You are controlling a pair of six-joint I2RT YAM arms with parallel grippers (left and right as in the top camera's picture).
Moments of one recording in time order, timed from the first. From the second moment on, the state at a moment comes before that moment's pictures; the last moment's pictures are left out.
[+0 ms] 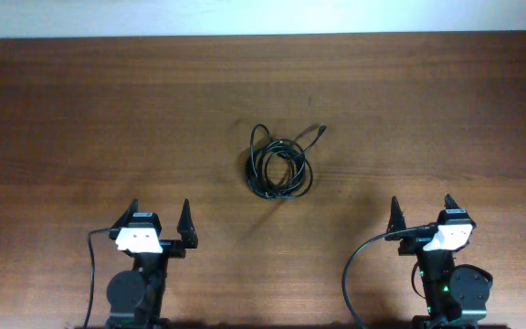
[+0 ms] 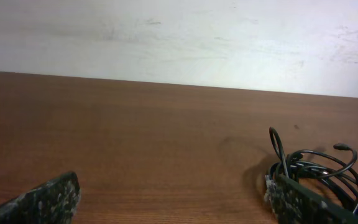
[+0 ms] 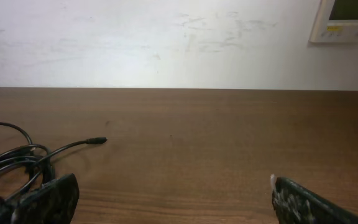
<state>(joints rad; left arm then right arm) -0.04 0.01 0.02 -0.08 -0.01 -0.08 -0.03 0.02 0.01 -0.07 -0.07 0.02</state>
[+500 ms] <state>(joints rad) -0.04 0.01 0.02 -0.08 -0.01 -0.08 -0.03 0.02 0.01 -0.06 -0.13 0.02</state>
